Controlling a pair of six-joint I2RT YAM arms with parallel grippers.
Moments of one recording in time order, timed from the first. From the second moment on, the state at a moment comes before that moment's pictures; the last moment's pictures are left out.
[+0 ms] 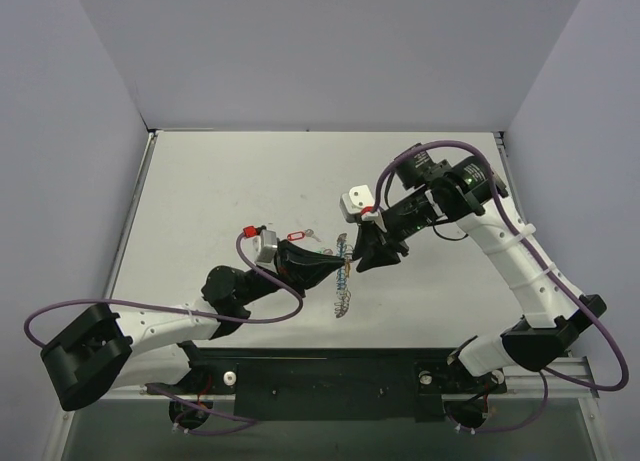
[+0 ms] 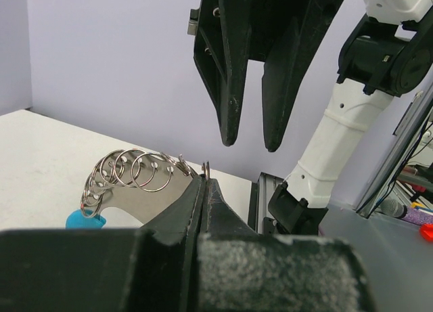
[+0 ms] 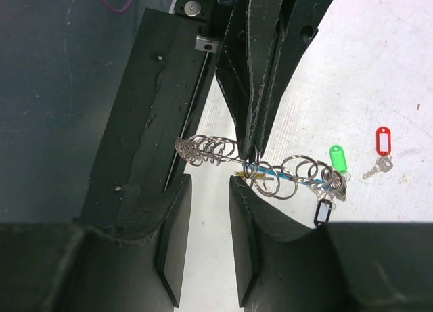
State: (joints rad) left arm -0.93 1.15 0.37 1.26 0.33 -0.47; right arm 0.64 1.43 1.75 -1.46 -0.90 -1.01
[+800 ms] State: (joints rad) left arm -0.93 1.17 0.37 1.25 0.35 -0.49; right arm 0.65 1.45 1.69 -1.37 -0.87 -0.91
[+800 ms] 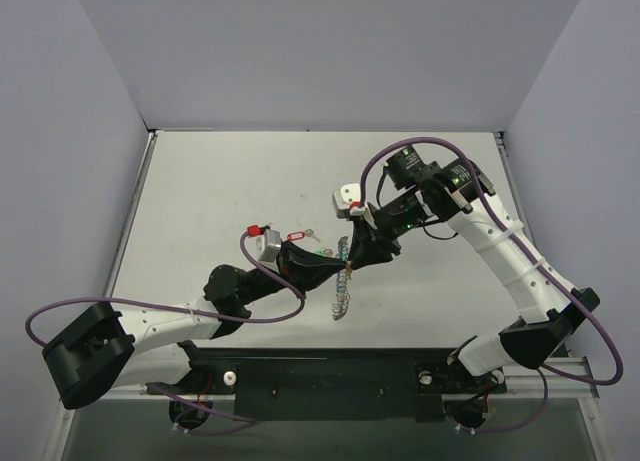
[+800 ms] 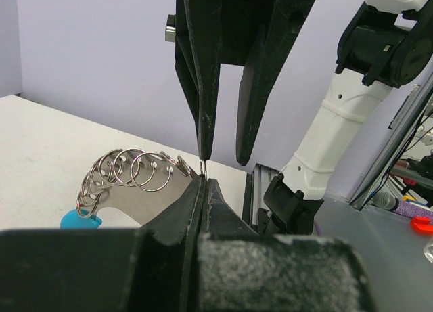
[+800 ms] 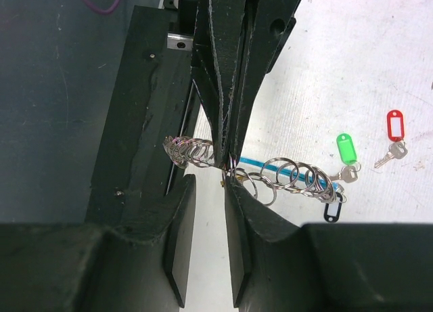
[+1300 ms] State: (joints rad) left arm -0.93 1.17 0.37 1.24 0.35 -0.49; right arm 0.64 1.45 1.67 -1.35 -0.86 -0.88
